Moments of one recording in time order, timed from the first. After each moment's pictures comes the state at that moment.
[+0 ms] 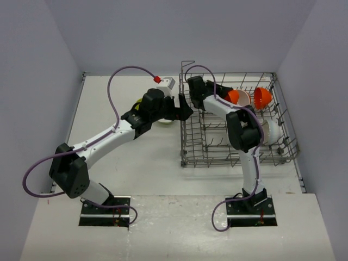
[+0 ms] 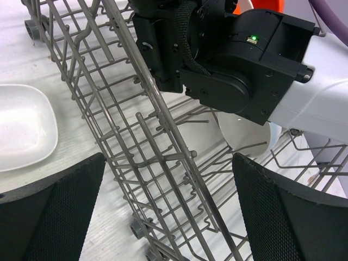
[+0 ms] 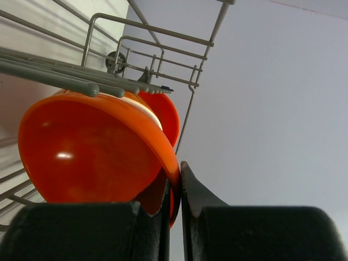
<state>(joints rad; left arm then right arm) -0.69 1.51 1.20 -0.09 0.06 -0.54 0.45 2.24 1.70 -0.16 1.31 -1.04</state>
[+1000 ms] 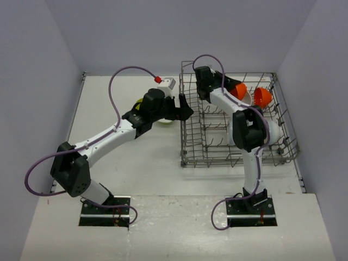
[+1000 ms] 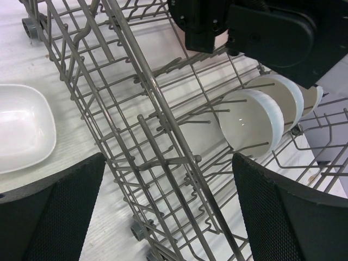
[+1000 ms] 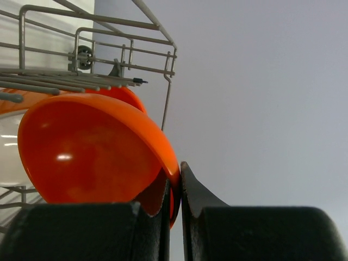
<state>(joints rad) -0.68 1.52 1.20 -0.08 0.07 -0.54 0.39 2.21 1.81 -0.24 1.33 -1.00</state>
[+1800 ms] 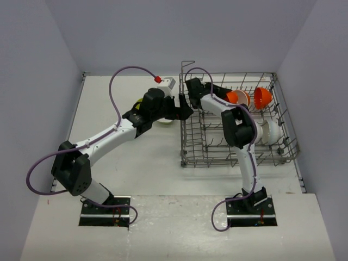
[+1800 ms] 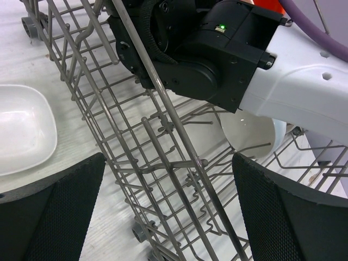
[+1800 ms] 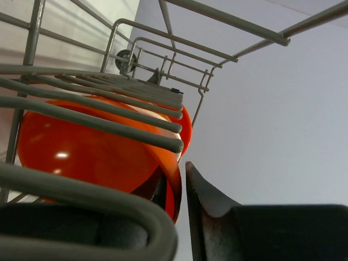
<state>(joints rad) -0.67 1.53 1.20 -0.07 0.08 -0.54 0.45 2.37 1.84 -0.29 1.34 -0.98</state>
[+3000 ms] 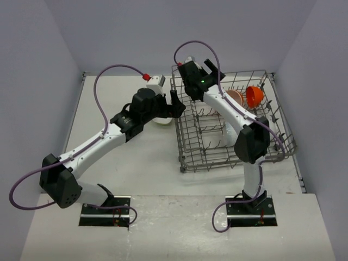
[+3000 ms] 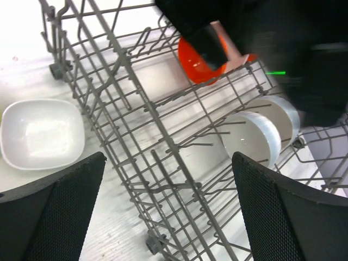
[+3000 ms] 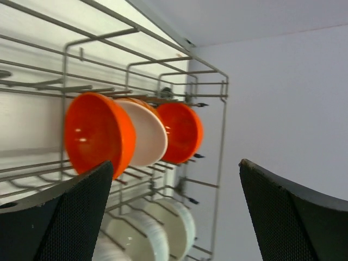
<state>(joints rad) -0.67 1.39 1.18 -0.13 -0.02 -0.51 0.59 2.10 2.00 -0.73 1.05 -0.46</state>
